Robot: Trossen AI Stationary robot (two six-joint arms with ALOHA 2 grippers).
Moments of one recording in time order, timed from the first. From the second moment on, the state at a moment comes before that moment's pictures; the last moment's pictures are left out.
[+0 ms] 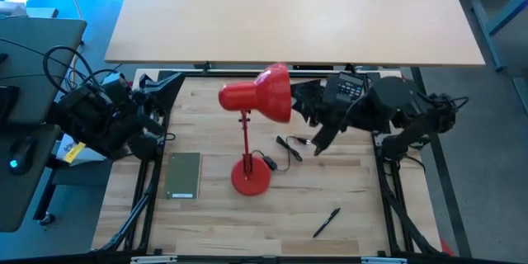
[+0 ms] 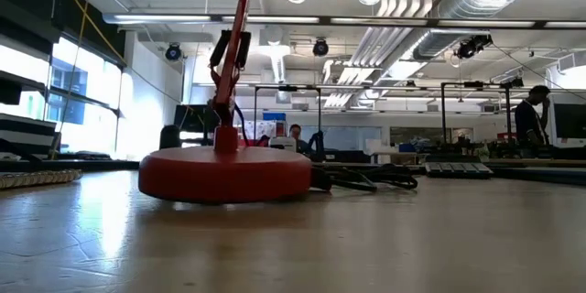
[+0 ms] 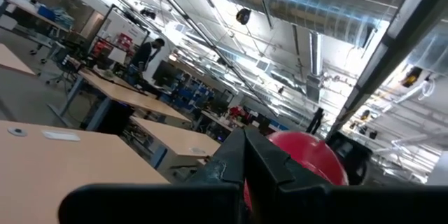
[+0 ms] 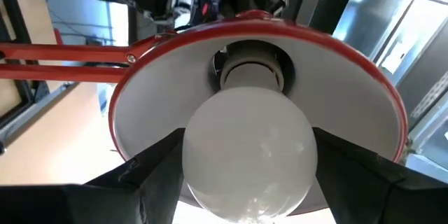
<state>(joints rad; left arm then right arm) -0.67 1.16 1.39 0.74 -1.16 0.32 0.32 1.57 2.08 -0.42 0.56 -1.79</state>
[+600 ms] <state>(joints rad) -0.71 1.16 1.39 0.72 -1.17 0.37 0.24 1.57 2.08 -0.46 0.56 -1.76</state>
